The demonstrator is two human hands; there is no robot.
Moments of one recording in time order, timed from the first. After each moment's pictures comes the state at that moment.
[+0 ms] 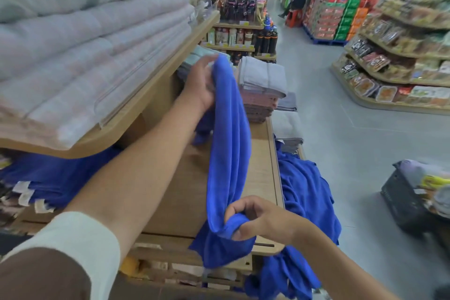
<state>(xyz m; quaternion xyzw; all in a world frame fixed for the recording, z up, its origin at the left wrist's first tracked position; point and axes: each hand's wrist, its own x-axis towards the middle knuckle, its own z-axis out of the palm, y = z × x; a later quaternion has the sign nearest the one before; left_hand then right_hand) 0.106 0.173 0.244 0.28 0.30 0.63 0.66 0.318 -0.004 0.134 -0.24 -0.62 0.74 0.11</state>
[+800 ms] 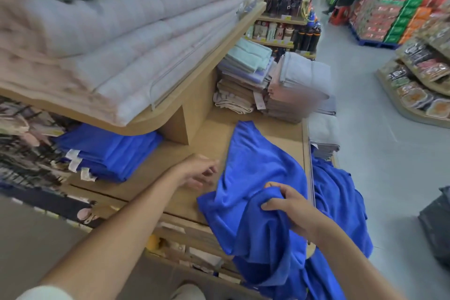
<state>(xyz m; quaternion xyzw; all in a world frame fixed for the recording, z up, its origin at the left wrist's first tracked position) 0.014 0.051 0.048 0.35 0.73 0.24 0.54 0.311 0.034 0.087 -0.36 -0.54 0.74 0.17</state>
